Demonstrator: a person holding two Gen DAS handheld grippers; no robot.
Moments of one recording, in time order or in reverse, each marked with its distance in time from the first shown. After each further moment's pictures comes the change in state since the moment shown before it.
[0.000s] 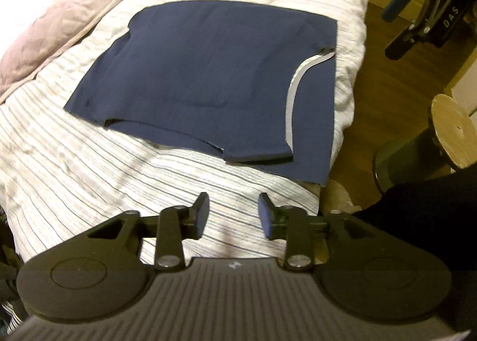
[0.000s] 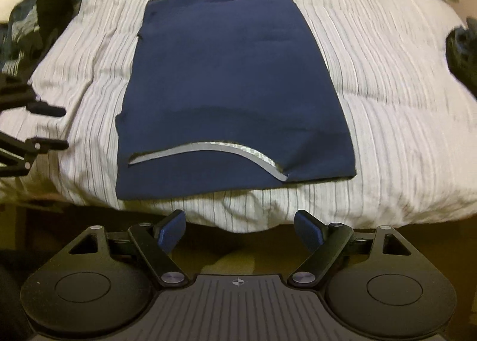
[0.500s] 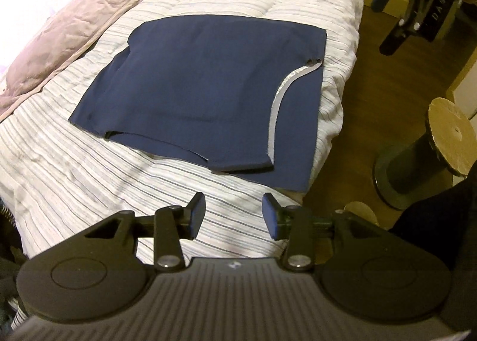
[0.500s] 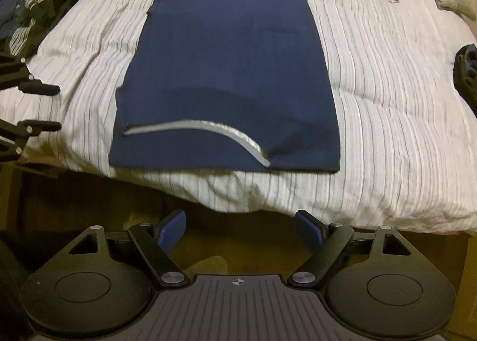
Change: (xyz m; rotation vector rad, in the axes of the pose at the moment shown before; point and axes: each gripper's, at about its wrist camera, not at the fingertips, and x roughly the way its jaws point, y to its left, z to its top) left arm -0.020 -0.035 0.006 -0.007 -0.014 0.048; right arm -0.012 -0.028 -0.010 -0.106 0.061 0.007
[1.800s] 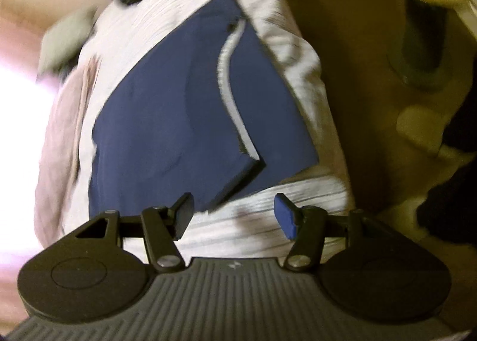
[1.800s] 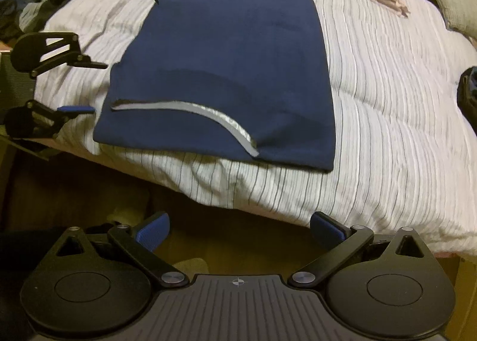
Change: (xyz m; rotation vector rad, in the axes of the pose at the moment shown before) left arm 0.079 -0.066 -0.040 0.769 -0.110 0.205; right arm 0.021 -0.012 -0.024 -0.098 -0.032 -0.025
